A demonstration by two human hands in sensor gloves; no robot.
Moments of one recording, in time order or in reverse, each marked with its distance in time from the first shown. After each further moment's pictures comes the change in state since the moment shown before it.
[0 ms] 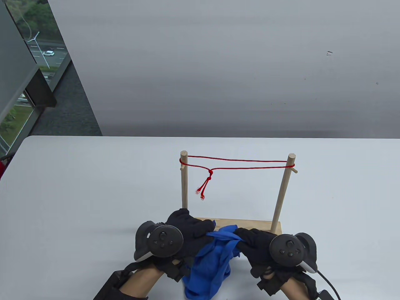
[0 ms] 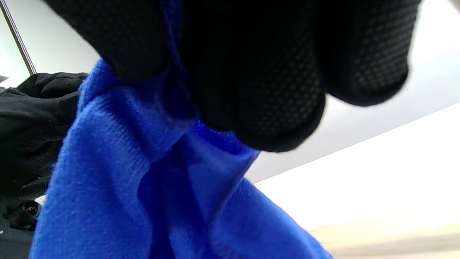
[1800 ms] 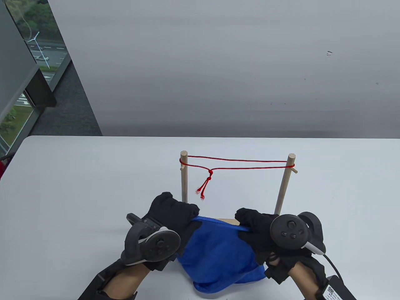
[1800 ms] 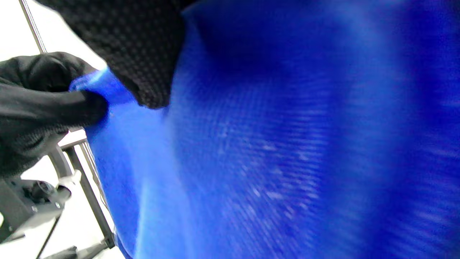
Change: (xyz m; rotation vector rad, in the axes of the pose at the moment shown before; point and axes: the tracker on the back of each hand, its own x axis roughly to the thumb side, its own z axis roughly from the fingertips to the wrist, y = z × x) left_hand 0.037 0.066 -0.005 0.150 -0.059 -0.348; right_hand 0.037 -0.051 -0.032 0.099 -0.036 0.100
